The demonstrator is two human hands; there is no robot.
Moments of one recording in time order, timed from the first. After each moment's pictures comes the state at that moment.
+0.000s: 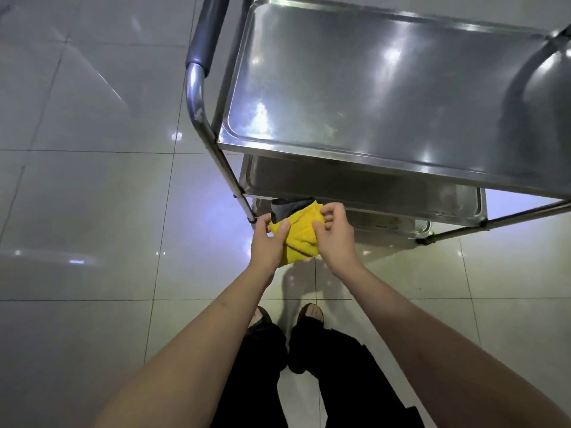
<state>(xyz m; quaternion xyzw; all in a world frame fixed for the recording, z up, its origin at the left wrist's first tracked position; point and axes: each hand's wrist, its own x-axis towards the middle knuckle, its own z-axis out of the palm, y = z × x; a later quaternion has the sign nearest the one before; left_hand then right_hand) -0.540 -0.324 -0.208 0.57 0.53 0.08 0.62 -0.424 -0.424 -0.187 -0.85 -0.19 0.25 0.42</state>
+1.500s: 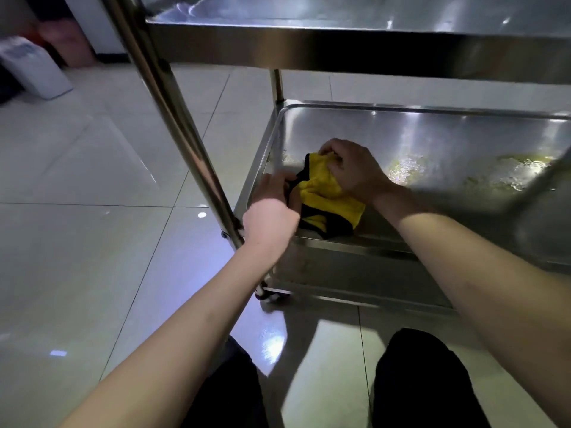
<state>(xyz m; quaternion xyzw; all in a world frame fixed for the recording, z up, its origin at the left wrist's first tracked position) -0.422 -0.166 -0.441 0.83 0.38 0.30 0.27 -0.219 -0.219 -0.438 -0.77 -0.55 0.04 0.33</state>
